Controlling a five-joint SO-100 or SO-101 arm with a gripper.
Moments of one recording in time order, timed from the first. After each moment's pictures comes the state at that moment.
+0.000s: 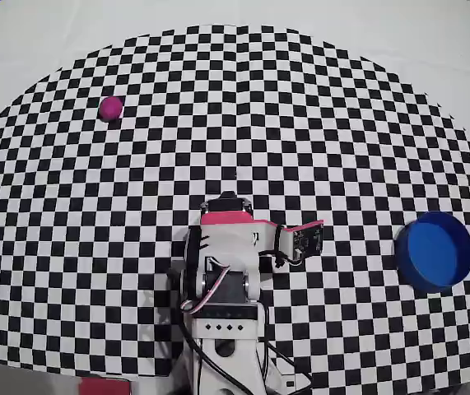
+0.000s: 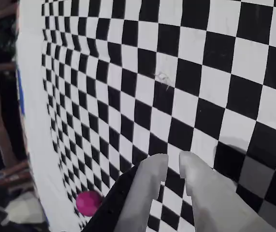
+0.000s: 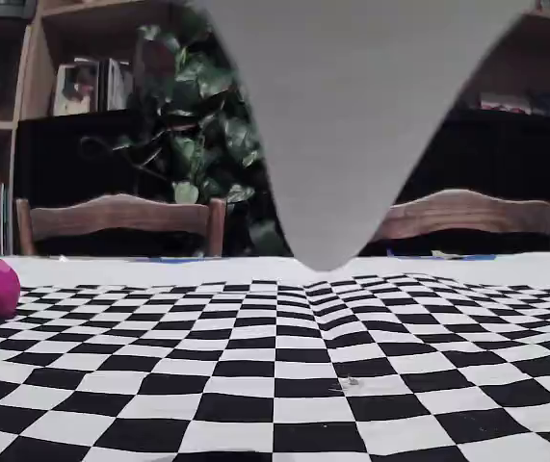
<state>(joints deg) 3.2 185.4 177.9 45.6 -7.4</state>
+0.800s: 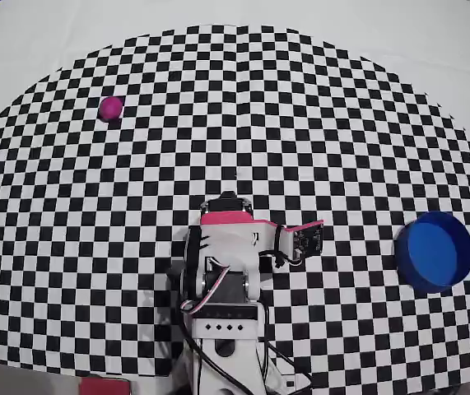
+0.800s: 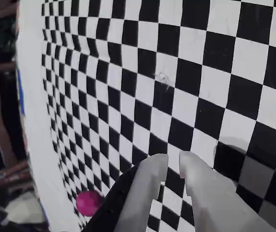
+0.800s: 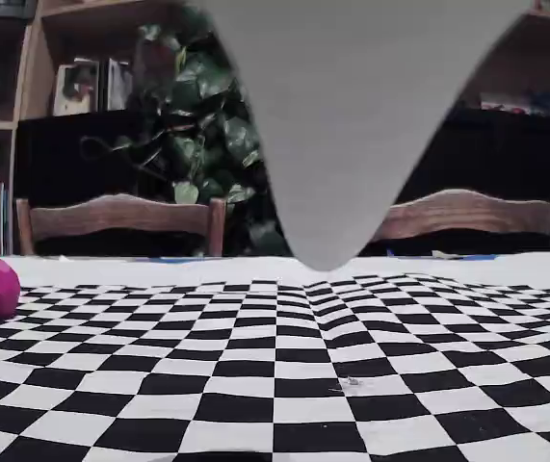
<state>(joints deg) 3.2 185.4 177.9 45.6 -7.4</state>
